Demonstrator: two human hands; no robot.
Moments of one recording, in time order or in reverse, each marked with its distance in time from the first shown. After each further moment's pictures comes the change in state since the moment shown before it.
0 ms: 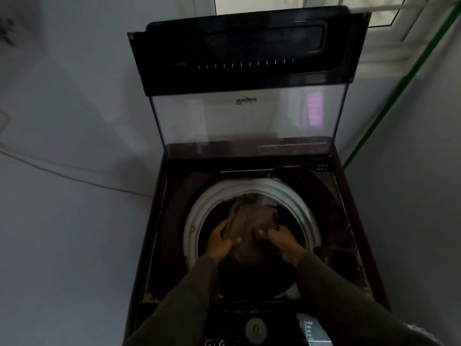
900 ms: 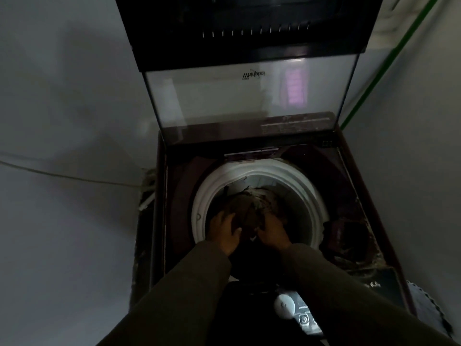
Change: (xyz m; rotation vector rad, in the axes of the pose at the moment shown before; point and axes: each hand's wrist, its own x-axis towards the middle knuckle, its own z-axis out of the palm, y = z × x) left_hand 0.014 -0.045 -0.024 0.683 -0.129 0.173; right_hand -0.017 0.030 0.050 -0.797 0.039 -0.288
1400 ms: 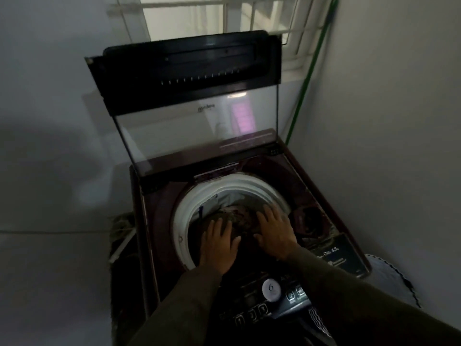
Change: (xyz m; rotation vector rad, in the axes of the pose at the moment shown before) left_hand -0.045 0.039 -0.015 0.427 0.088 0.377; right_hand -0.081 -0.006 -0.047 -0.684 0.267 0.053
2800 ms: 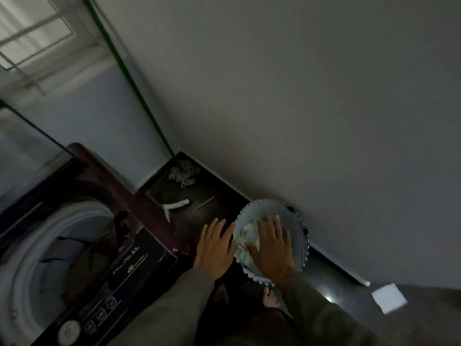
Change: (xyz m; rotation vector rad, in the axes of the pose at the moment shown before) left_hand -0.031 0.397 0.170 0.337 -0.297 0.495; right_hand -0.236 0.356 0.150 0.549 0.111 0.566
